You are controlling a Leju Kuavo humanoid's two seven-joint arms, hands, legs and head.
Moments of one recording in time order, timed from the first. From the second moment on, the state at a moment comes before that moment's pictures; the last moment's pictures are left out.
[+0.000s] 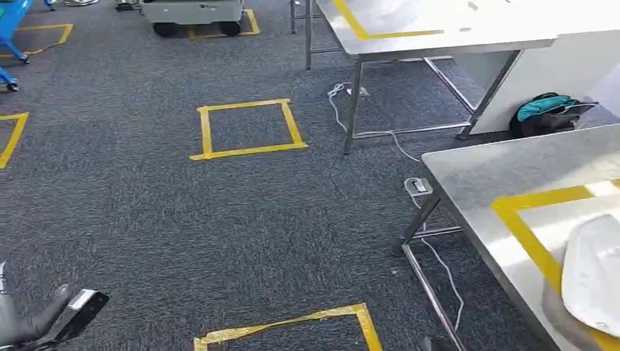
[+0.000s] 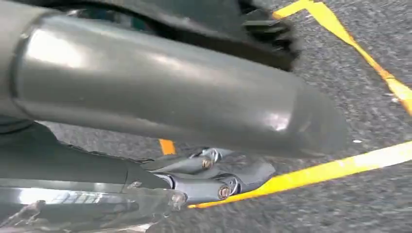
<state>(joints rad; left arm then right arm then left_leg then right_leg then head) 0.26 -0.16 0.52 -1.41 -1.39 0.59 -0.21 -0.02 0.12 0.02 -0.17 -0.21 -0.14 -0.24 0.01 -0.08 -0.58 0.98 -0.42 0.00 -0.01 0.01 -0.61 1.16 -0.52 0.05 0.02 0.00</state>
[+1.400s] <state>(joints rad) 0.01 -0.16 0.88 -0.68 -1.24 0.70 -0.46 -0.03 0.11 0.03 -0.17 -0.14 -0.16 -0.25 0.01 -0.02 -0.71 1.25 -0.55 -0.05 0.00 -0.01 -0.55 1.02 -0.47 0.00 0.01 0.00</state>
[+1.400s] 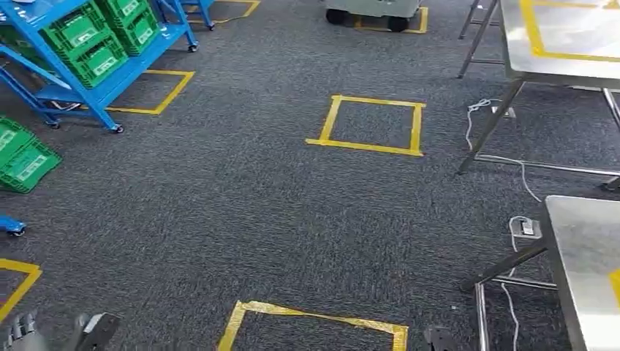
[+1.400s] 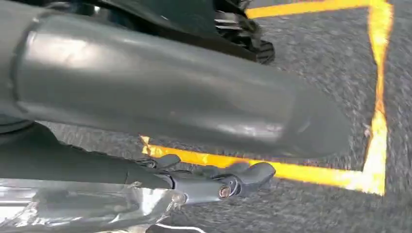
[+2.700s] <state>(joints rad) -0.05 -0.10 1.23 -0.32 -0.80 0.13 -0.57 -0.01 0.11 0.07 -0.17 -0.10 -0.21 -0.29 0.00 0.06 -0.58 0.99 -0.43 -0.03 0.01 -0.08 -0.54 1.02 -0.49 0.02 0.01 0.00</state>
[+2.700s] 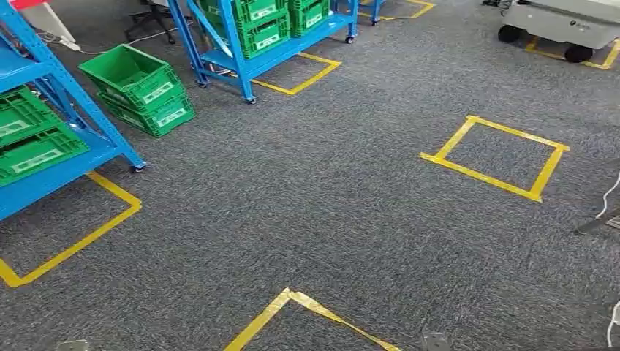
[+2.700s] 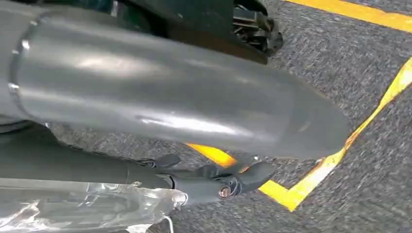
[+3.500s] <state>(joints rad) -0.06 -0.14 1.38 -0.29 -0.72 0.20 -0.52 0.01 0.13 0.06 -0.17 -0.12 -0.22 -0.30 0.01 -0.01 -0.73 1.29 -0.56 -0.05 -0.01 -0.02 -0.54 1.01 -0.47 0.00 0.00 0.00</state>
